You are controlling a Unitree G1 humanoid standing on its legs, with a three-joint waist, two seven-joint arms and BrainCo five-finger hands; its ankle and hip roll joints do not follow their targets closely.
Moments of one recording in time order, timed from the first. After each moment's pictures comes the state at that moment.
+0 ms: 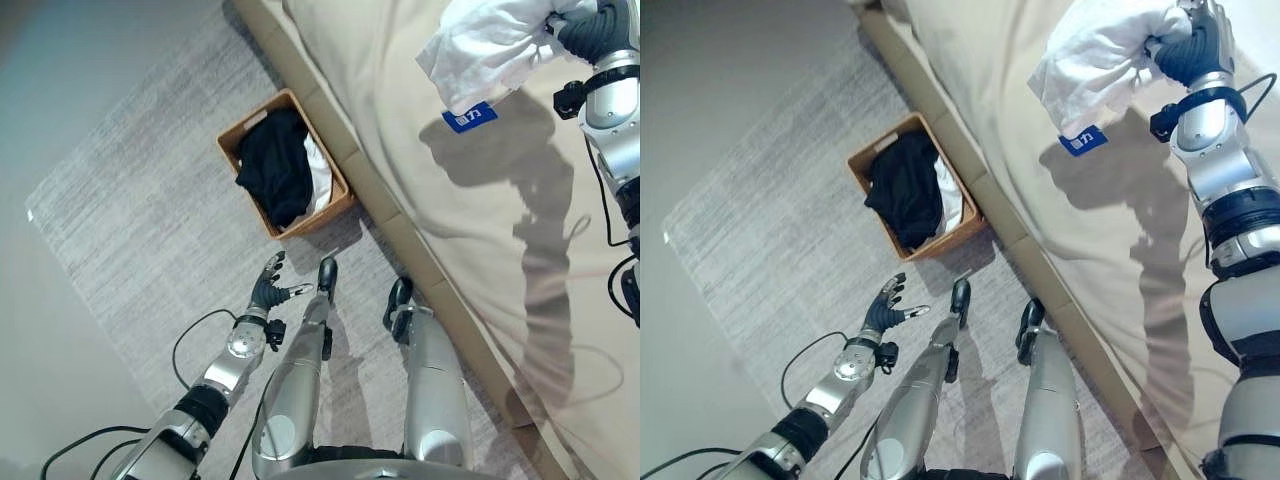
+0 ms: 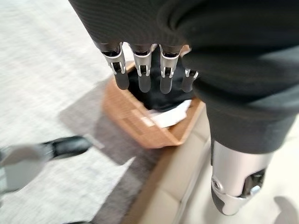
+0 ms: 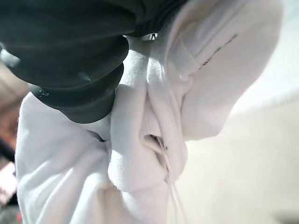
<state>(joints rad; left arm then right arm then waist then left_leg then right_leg) -0.25 0.39 -0.44 0.56 -0.29 -0.23 0.28 -1.24 -0.92 0.58 0.85 0.19 -0.13 -0.35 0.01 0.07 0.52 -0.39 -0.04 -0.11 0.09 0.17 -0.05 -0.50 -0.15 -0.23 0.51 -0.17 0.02</state>
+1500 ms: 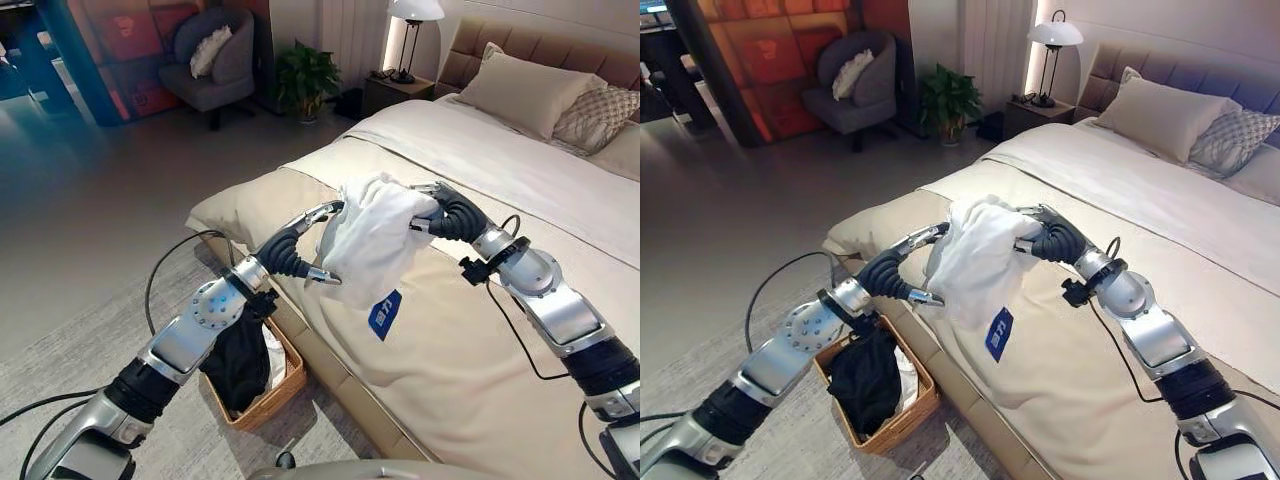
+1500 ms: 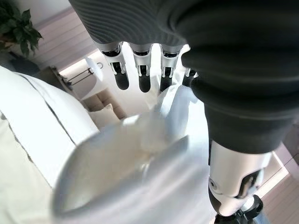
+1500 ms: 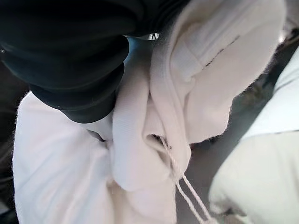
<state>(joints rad) -0.32 0.63 -0.46 -0.13 -0.12 -0.20 -0.12 -0.38 -0.76 0.30 -0.07 0.21 -0.11 0.16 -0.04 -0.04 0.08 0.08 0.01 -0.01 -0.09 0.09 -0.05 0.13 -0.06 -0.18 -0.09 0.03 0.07</state>
